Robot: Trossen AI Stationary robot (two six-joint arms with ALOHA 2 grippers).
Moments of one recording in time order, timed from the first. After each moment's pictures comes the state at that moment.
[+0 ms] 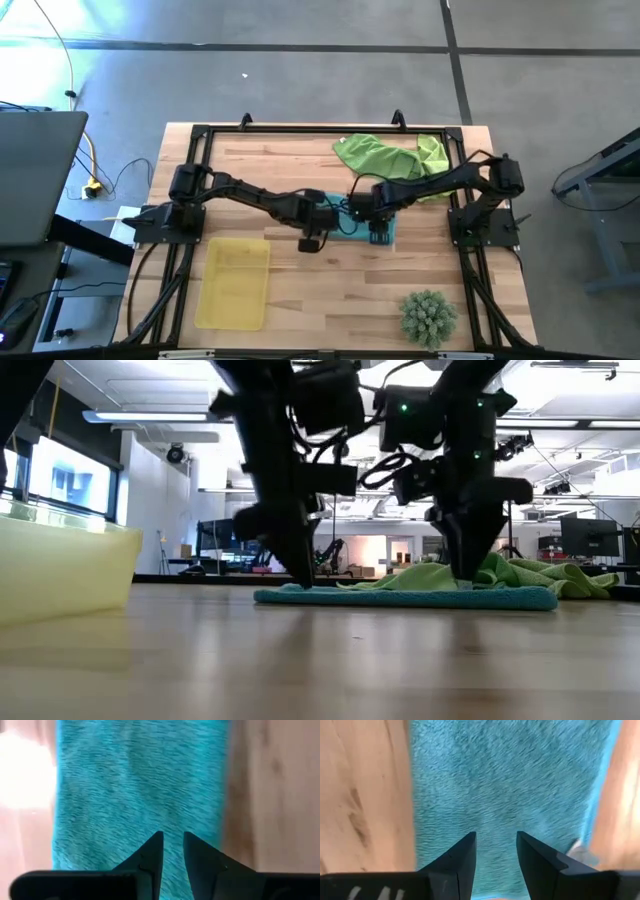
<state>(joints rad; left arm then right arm) 0.06 2.01 1.34 -0.58 -0.26 0.11 0.00 1.71 1.06 -0.82 0.02 0.06</state>
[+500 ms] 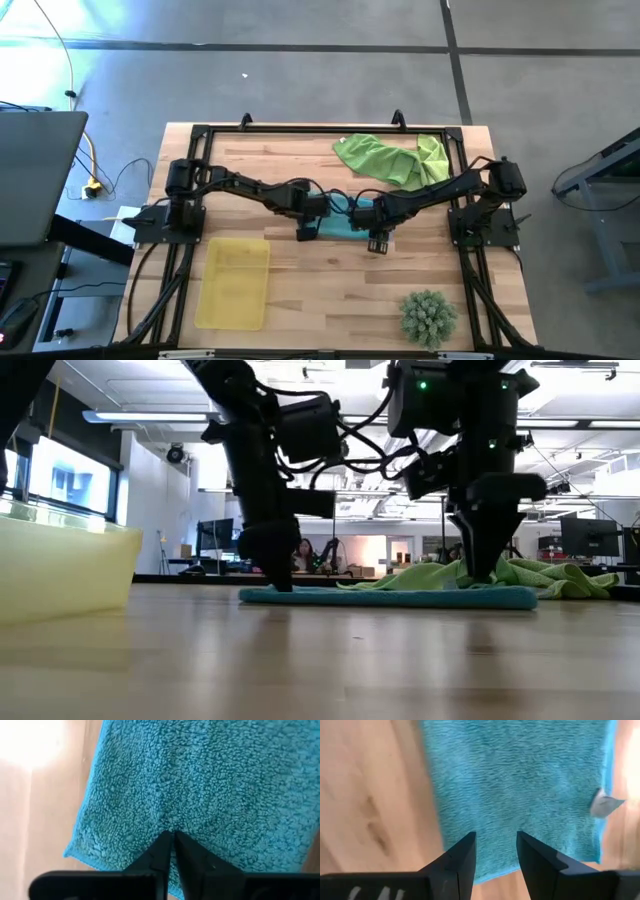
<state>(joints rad) 0.11 2.00 1.20 -0.55 -0.23 -0.10 0.11 1.71 1.06 -0.85 0.11 0.31</state>
